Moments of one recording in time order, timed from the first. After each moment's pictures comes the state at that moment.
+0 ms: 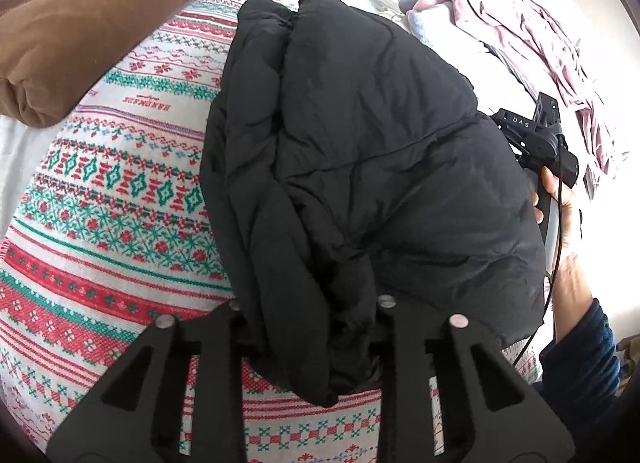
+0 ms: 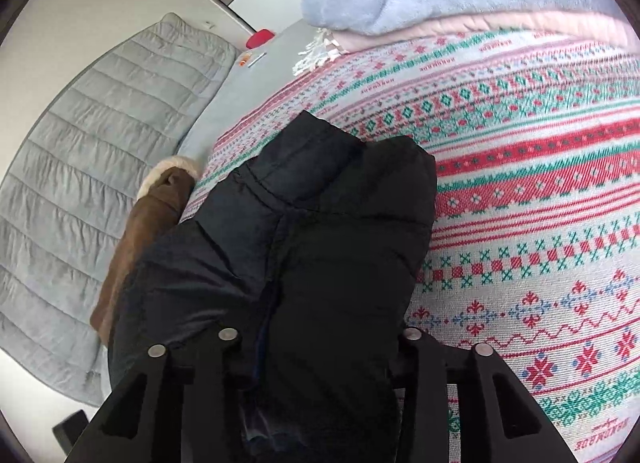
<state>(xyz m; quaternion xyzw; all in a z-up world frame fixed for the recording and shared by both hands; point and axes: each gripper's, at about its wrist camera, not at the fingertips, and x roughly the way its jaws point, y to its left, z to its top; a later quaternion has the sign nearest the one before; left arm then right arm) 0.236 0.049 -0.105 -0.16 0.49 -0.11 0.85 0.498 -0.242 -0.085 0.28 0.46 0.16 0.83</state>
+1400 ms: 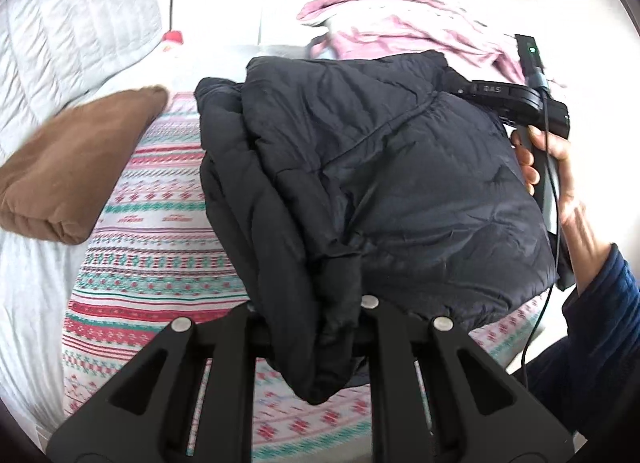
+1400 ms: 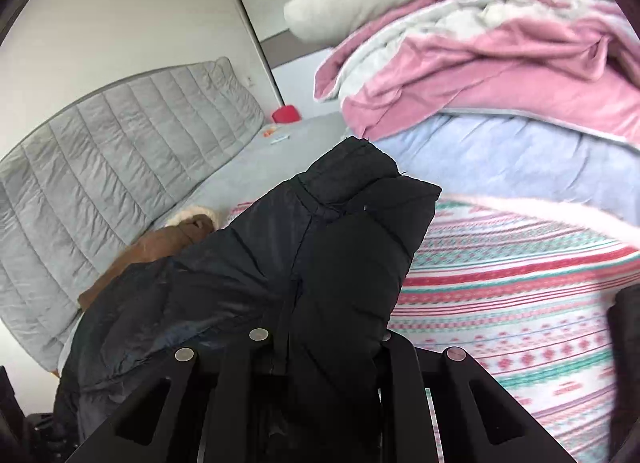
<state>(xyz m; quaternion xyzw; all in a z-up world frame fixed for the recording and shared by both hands) 0.137 -0.040 0.002 -0.01 0.36 -0.16 0.92 0.375 -0.286 0.063 0.15 0.31 0.11 0.93</state>
